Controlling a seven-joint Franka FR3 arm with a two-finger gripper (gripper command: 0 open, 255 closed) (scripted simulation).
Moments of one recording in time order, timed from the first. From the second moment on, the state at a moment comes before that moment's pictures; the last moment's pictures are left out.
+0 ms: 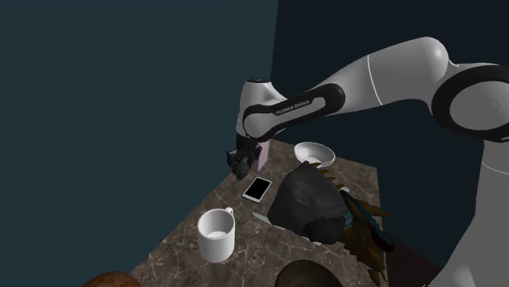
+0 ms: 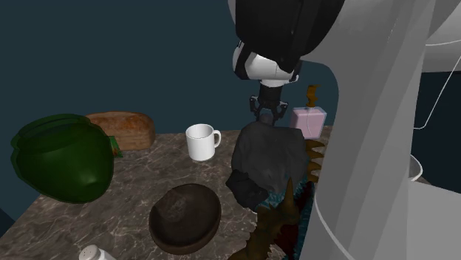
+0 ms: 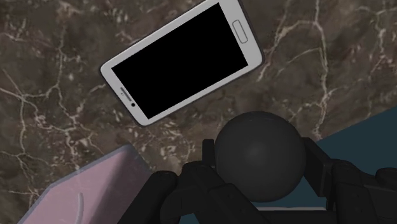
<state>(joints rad) 0.13 0.33 0.13 -1.80 -0.03 2.25 0.31</state>
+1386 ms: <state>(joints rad) 0.14 0.14 0.15 -1.81 -0.01 2.07 0.32</state>
